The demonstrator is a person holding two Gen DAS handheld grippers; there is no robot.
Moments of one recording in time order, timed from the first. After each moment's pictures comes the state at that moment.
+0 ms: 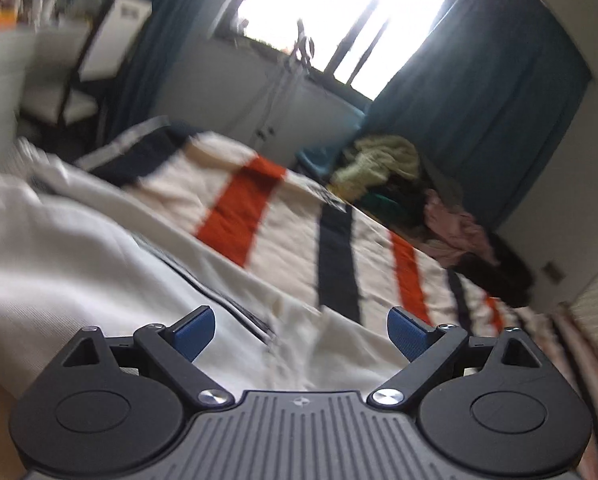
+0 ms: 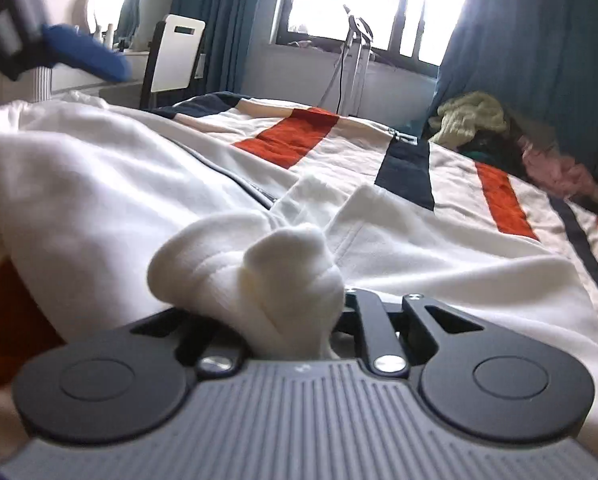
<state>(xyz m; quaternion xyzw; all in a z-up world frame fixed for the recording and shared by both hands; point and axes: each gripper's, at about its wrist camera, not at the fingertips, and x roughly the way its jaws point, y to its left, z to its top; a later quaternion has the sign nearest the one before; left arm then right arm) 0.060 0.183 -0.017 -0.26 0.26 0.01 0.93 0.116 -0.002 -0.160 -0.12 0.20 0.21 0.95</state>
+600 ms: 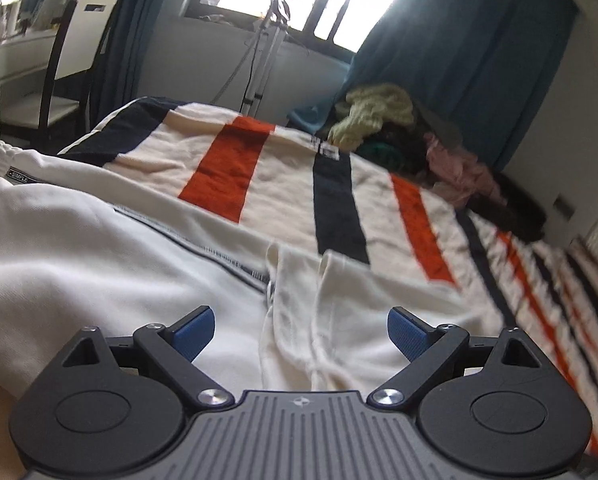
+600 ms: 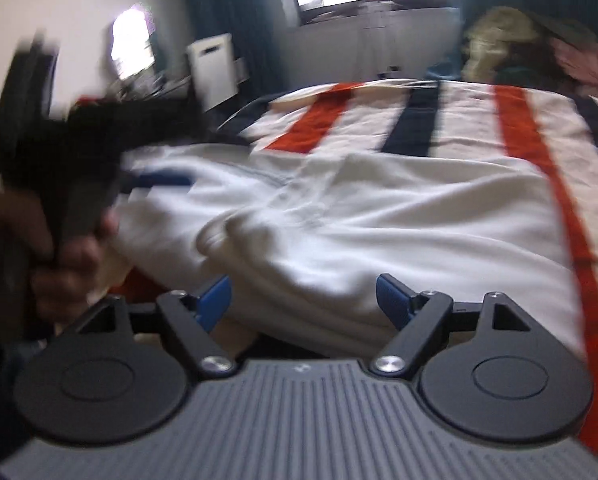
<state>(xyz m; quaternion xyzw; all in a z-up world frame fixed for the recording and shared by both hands) 0.072 0.140 -0.050 -0.16 0.32 0.01 0.94 0.072 -0.132 -0.097 0.04 0.30 0.30 0.91</state>
